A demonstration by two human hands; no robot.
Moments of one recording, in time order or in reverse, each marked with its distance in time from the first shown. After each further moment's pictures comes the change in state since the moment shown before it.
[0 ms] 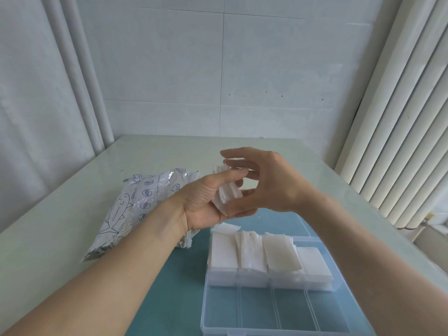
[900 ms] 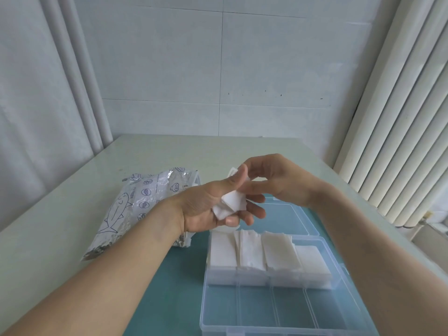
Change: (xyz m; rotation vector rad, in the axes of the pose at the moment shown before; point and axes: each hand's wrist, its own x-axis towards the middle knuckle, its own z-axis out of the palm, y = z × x) left_hand 0.001 -0.004 -0.009 0.310 -0.173 -0.103; right_hand -0.001 0.019 -0.017 0.173 -0.150 0.113
